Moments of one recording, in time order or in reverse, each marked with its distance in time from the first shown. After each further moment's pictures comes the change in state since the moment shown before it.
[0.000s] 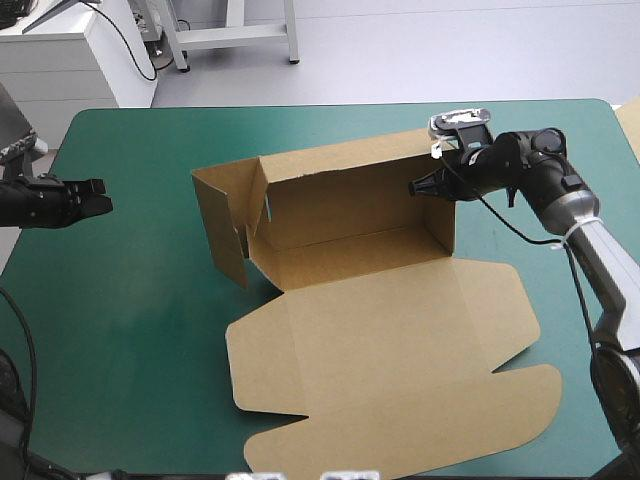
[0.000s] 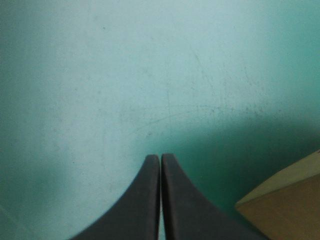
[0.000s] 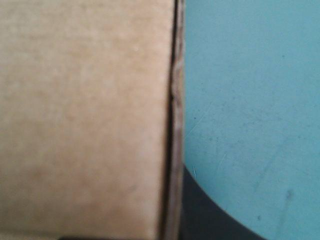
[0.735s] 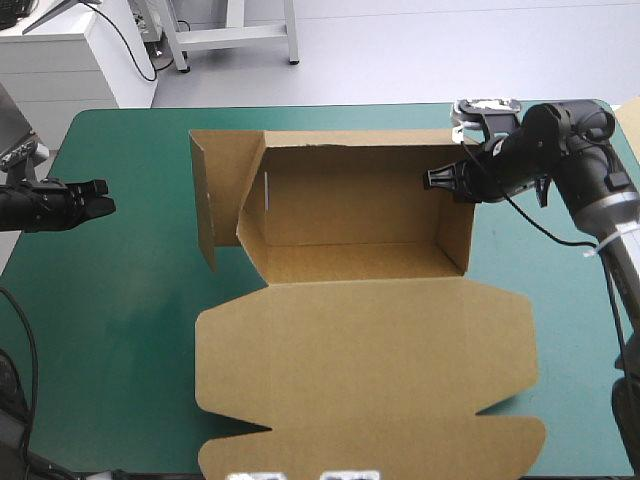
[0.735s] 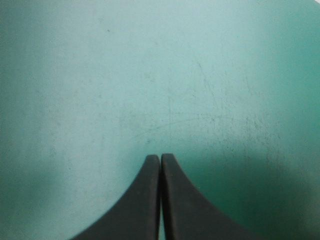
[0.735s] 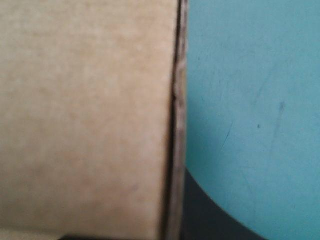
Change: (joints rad) left arm 0.000 0.001 0.048 -0.036 -0.055 0.000; right arm 0.000 -0.100 -0.142 -0.017 0.371 0.192
